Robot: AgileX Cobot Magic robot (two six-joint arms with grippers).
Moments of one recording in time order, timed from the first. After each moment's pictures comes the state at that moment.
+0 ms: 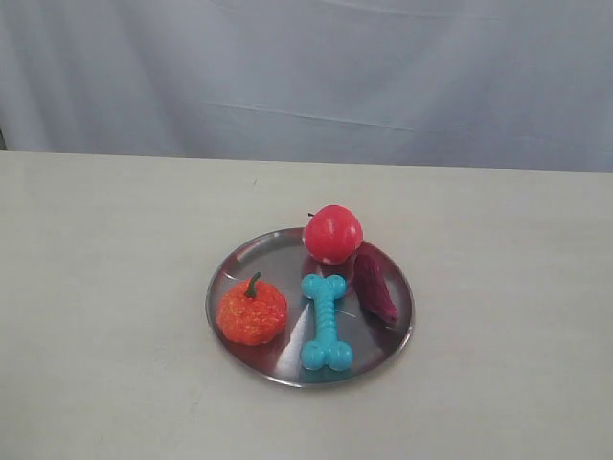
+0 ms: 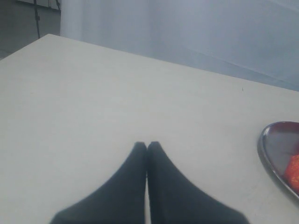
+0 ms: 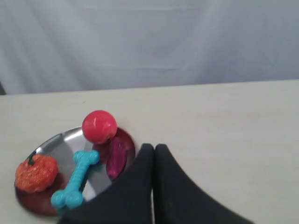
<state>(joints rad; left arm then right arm) 0.08 0.00 0.00 -0.03 0.35 -0.17 -0.34 0.20 -0.46 0.13 0.62 0.06</state>
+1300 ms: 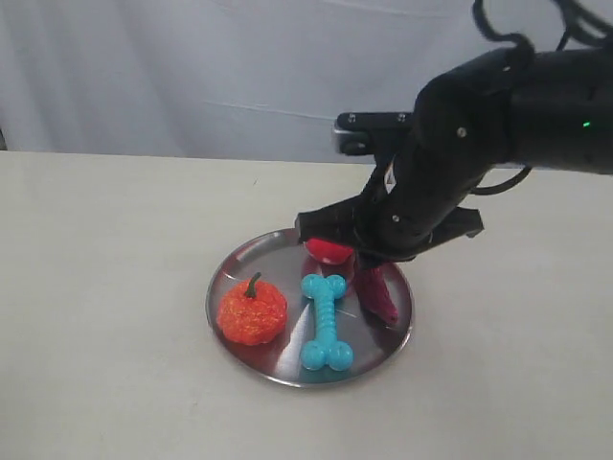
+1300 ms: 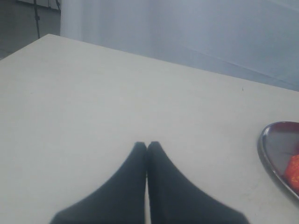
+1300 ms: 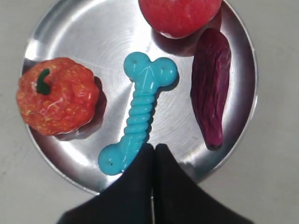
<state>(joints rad) 0.08 0.00 0.00 -0.03 0.35 -0.17 0.20 1.72 -1.24 -0.12 0.75 0.49</state>
